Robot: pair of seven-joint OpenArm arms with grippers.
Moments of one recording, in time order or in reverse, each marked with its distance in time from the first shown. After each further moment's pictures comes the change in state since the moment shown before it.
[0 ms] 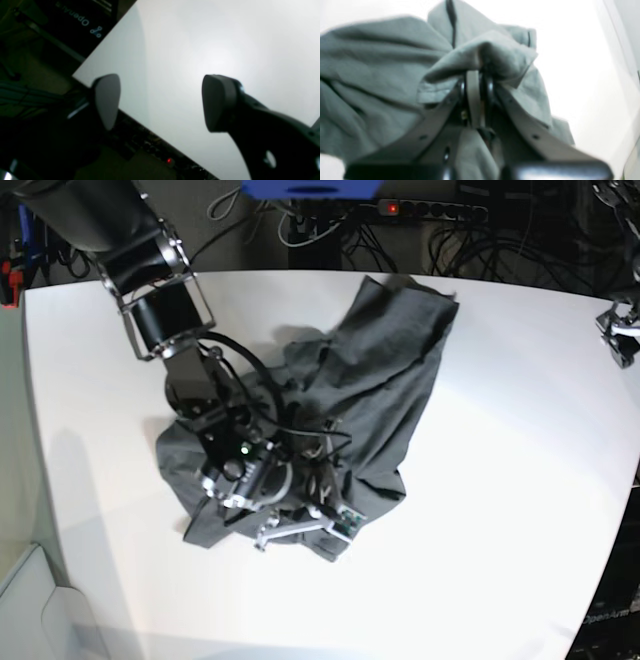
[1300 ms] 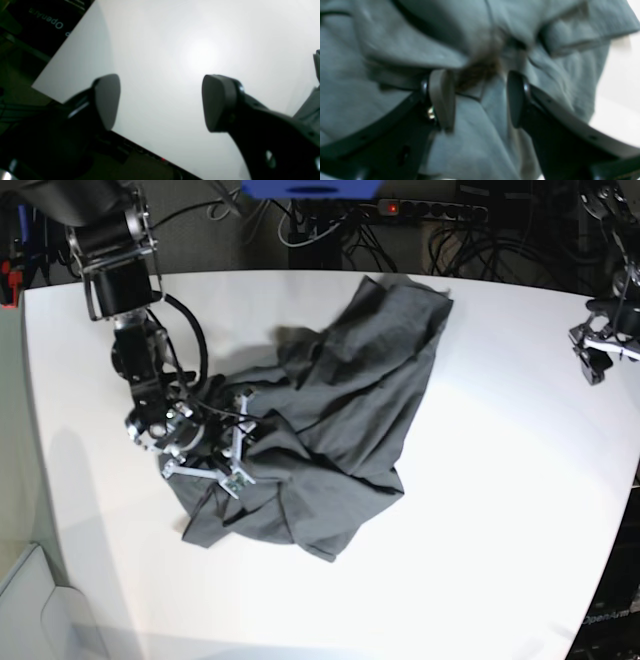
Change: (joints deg) left arm -1.9 -0.9 7.6 0.0 0.4 -0.1 -0.5; right arm -9.5 8.9 12.9 -9.9 0.3 -2.8 7.5
